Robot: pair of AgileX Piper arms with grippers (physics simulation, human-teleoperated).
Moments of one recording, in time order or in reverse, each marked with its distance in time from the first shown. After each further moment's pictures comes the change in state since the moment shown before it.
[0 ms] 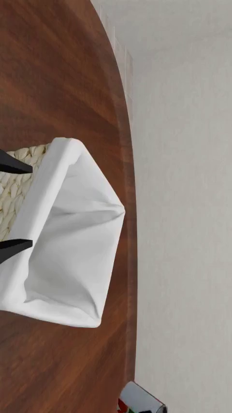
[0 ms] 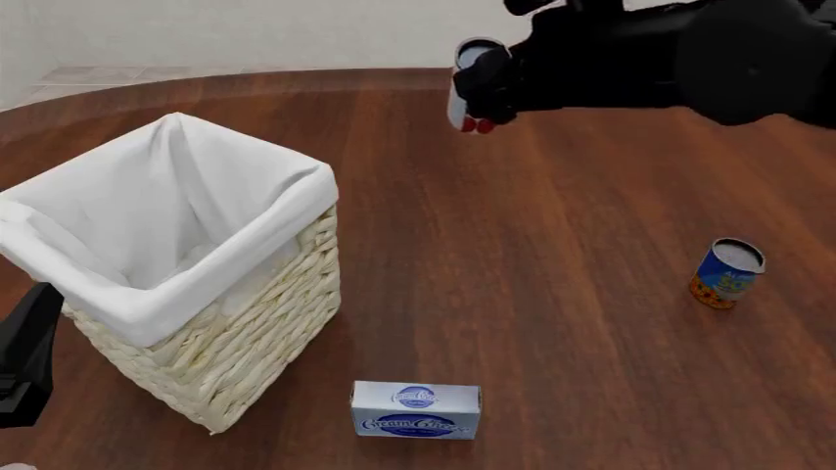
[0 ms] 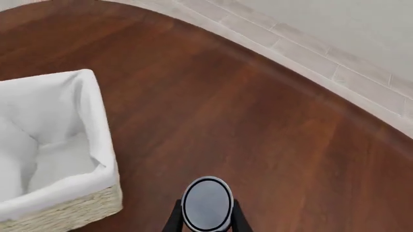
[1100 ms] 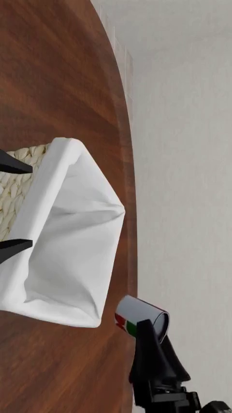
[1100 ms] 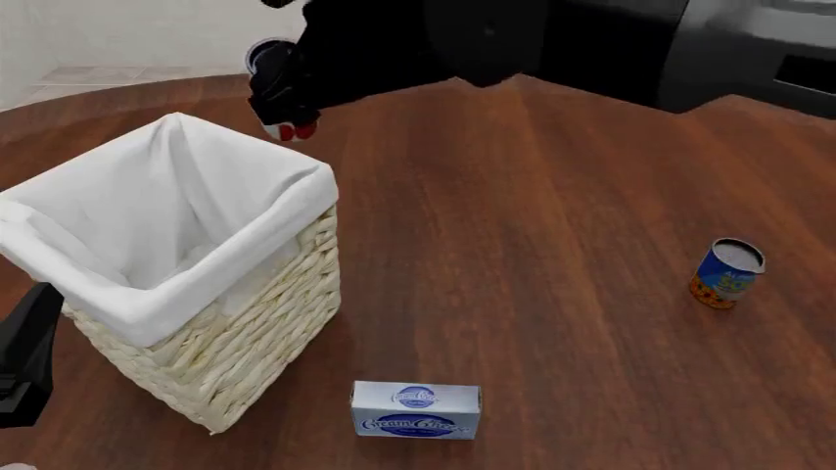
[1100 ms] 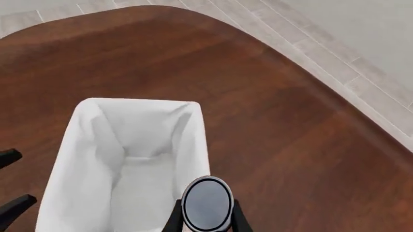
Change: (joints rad) left arm 0.000 0.000 0.000 0.000 0.000; right arm 0.304 0.335 -0.451 0.146 -0.029
